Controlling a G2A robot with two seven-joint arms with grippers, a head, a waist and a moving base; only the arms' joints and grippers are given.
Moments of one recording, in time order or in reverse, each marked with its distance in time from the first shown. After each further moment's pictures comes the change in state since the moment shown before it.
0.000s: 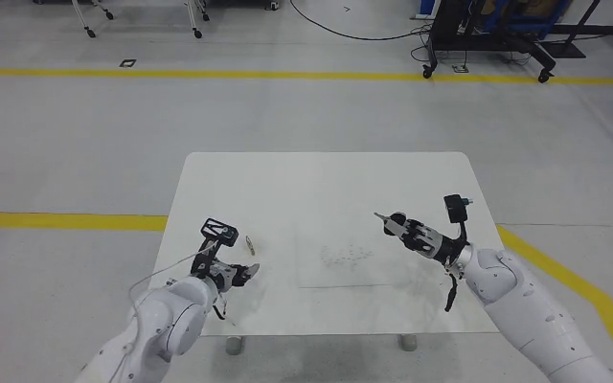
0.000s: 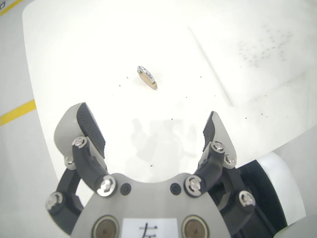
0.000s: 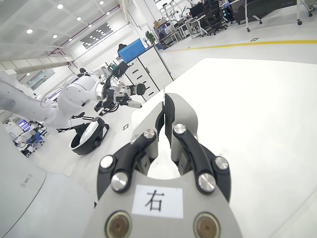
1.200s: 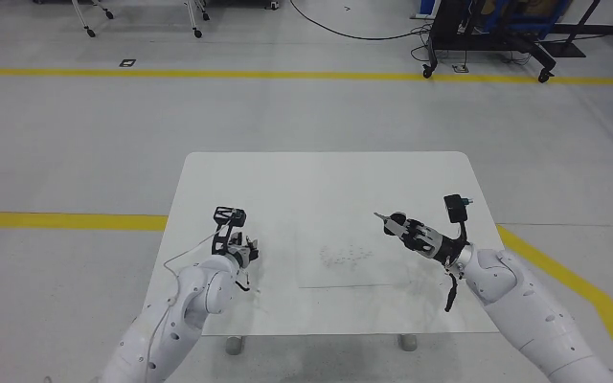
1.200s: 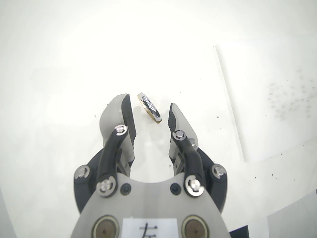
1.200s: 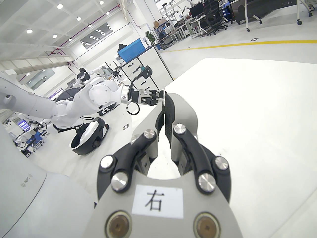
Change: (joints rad) left arm -0.250 -0.114 0.181 0.329 -0.114 0.150 0.120; right arm 0.000 0.000 0.000 0.000 0.000 0.000 0.000
